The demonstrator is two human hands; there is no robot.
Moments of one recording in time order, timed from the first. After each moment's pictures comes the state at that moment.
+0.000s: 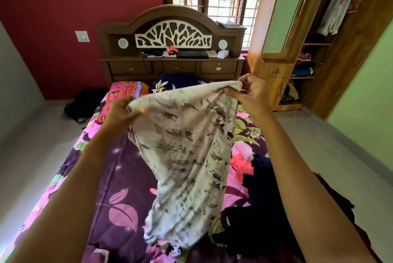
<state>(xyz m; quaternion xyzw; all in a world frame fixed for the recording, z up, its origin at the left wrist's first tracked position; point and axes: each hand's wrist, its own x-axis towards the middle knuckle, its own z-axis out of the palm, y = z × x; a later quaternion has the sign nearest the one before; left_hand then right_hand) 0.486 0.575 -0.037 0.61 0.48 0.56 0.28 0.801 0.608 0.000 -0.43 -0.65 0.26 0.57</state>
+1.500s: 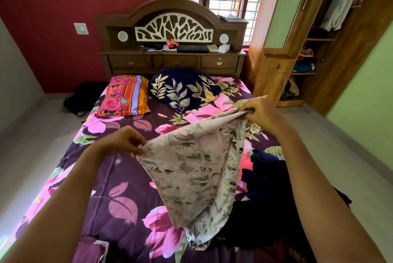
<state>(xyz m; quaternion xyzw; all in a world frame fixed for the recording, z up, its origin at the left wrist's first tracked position) 0.457 0.563 -0.086 0.76 0.53 0.16 0.34 0.846 0.596 -0.024 -0.51 -0.82 0.05 0.27</state>
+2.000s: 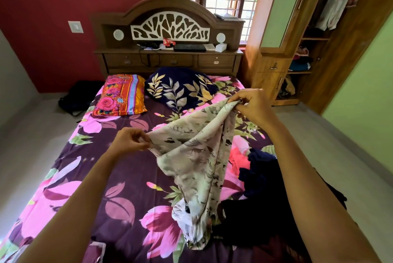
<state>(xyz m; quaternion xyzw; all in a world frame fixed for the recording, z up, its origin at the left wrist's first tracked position) 0.469 0.574 -0.126 0.67 0.58 0.35 0.31 0.825 0.597 -0.019 -0.46 -0.79 0.07 0.39</state>
